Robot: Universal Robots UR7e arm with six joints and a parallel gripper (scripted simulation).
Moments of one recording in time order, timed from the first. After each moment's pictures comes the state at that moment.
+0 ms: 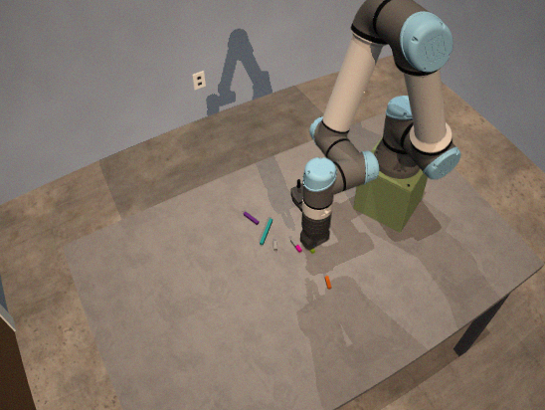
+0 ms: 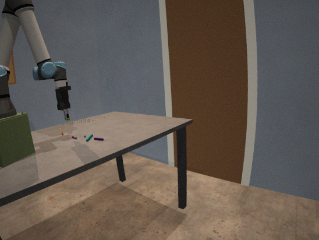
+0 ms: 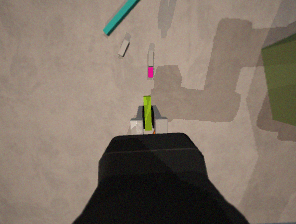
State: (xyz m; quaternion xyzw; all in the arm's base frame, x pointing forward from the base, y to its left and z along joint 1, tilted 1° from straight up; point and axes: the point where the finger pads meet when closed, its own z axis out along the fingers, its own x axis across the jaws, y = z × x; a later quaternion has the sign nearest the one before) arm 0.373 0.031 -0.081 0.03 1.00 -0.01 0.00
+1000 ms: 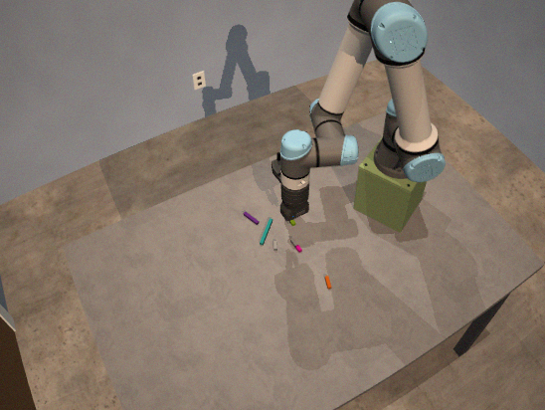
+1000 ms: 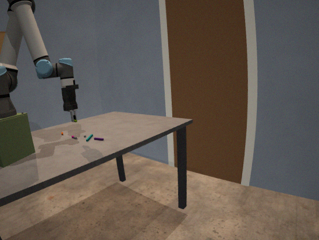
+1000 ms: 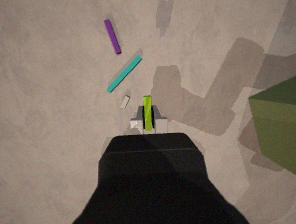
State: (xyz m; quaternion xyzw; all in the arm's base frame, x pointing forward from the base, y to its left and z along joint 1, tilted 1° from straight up) arm 0.358 -0.078 -0.078 0.04 1.00 -0.01 0.00
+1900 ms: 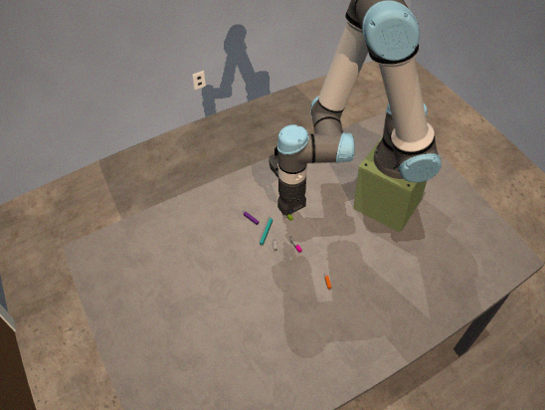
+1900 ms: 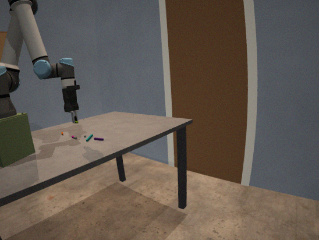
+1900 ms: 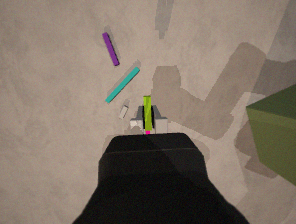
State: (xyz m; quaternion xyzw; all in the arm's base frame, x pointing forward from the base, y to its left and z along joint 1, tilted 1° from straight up) arm 0.350 -0.101 -0.081 0.05 1.00 -0.01 0.00
